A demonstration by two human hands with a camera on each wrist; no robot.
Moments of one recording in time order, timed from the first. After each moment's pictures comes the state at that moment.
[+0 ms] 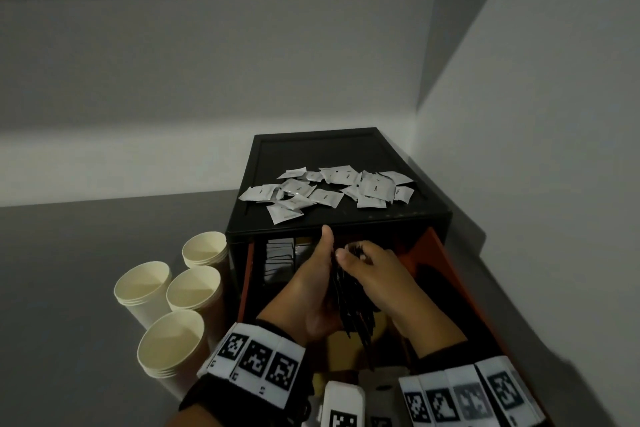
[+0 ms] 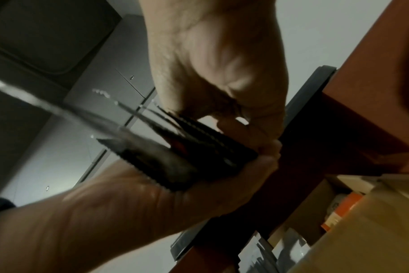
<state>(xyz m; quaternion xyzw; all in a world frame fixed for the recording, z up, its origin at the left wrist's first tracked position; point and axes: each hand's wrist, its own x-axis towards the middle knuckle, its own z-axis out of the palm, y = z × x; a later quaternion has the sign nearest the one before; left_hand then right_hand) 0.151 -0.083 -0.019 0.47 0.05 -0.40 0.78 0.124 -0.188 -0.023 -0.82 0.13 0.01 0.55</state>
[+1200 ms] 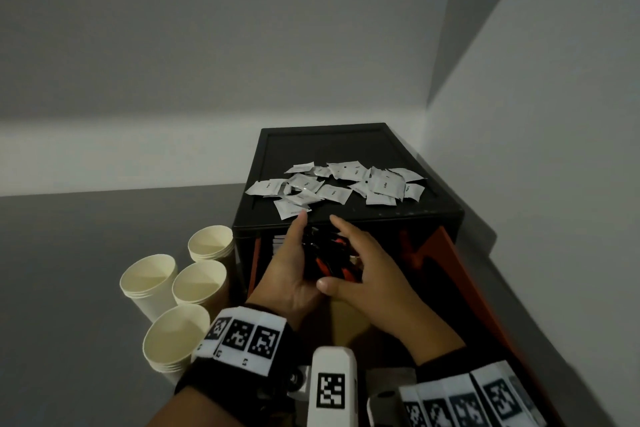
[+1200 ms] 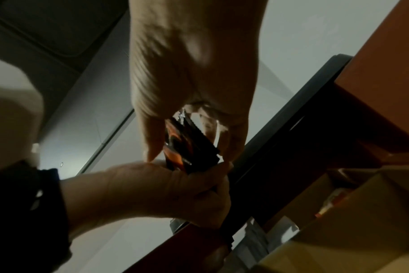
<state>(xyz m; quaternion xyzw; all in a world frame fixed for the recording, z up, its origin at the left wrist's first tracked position) 0.170 -0.065 -0.012 0.33 0.09 -0.31 0.88 0.120 -0.178 -0.033 -0.85 -0.09 -0.09 0.51</state>
